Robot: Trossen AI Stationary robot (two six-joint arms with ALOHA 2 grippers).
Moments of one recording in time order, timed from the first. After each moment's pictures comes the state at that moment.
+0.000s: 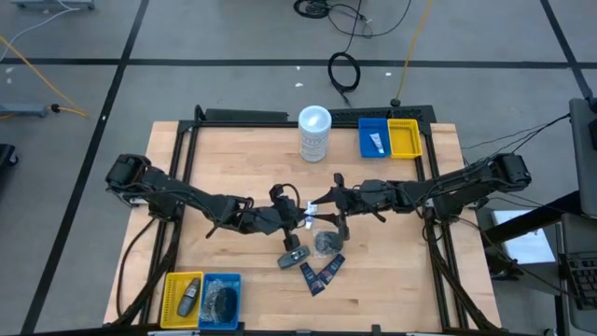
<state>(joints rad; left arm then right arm) -0.28 1.62 1.07 0.06 -0.50 -0.26 0.12 1.36 0.74 0.39 0.05 0.02</state>
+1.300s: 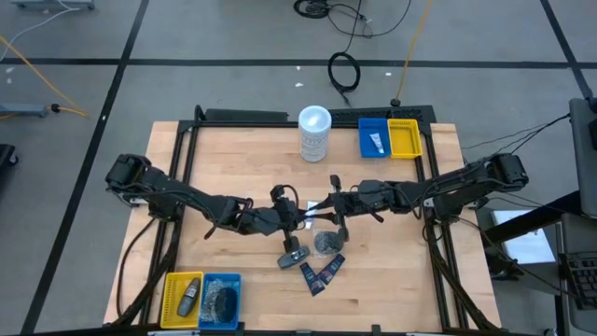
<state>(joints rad) -0.28 1.62 1.07 0.08 -0.49 -0.23 0.12 1.39 0.74 0.43 0.00 -0.07</state>
